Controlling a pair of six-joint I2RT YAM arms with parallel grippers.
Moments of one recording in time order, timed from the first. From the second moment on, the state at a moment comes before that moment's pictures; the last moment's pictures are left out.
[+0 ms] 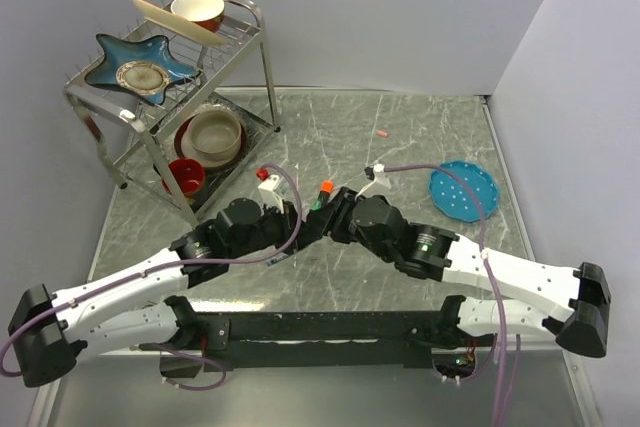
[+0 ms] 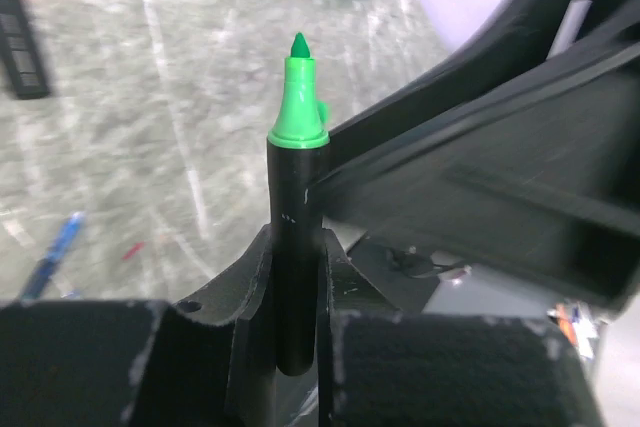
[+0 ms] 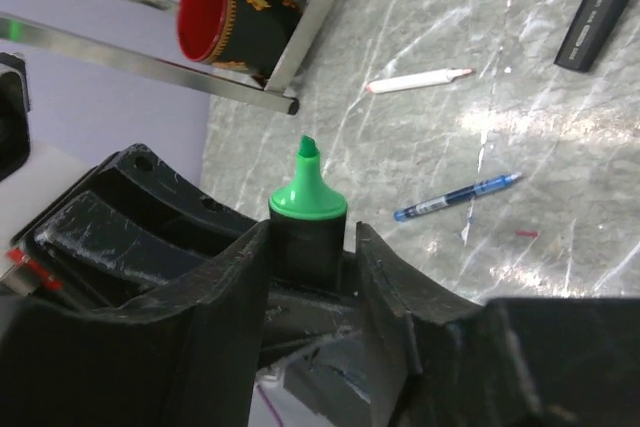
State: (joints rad) left arm -0.94 0.95 0.65 -0.01 0.07 -0.71; right arm 1.10 1.06 0.85 -0.23 0.38 1.09
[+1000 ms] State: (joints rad) left arm -0.93 0.61 0.69 -0.41 -0.24 -0.54; right arm 0.61 1.09 0.70 -1.00 0.49 1.83
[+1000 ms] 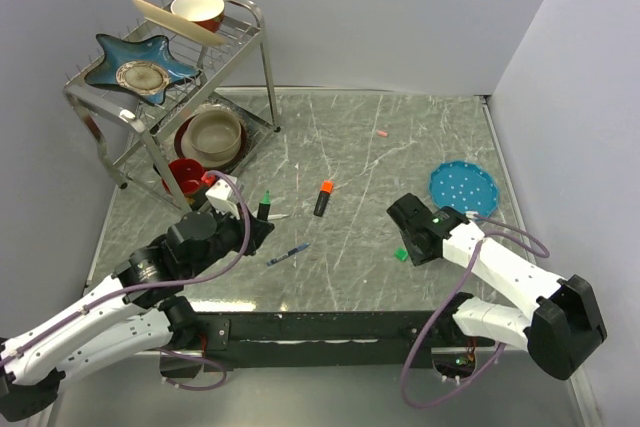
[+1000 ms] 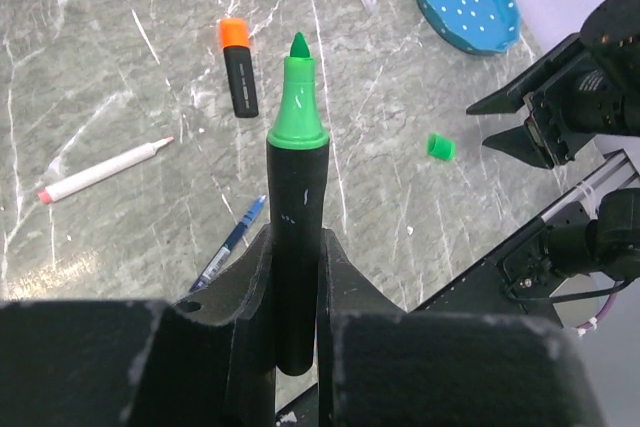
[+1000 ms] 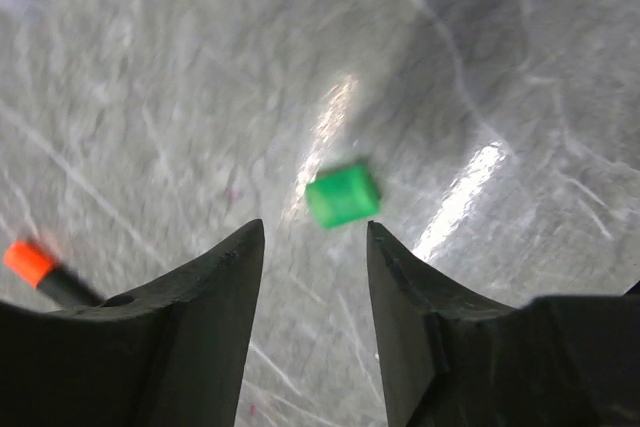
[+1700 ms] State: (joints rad) left arm -0.93 0.63 0.69 -0.43 -0.23 -0.54; right arm 0.53 1.23 0.65 -0.91 0.33 1.88
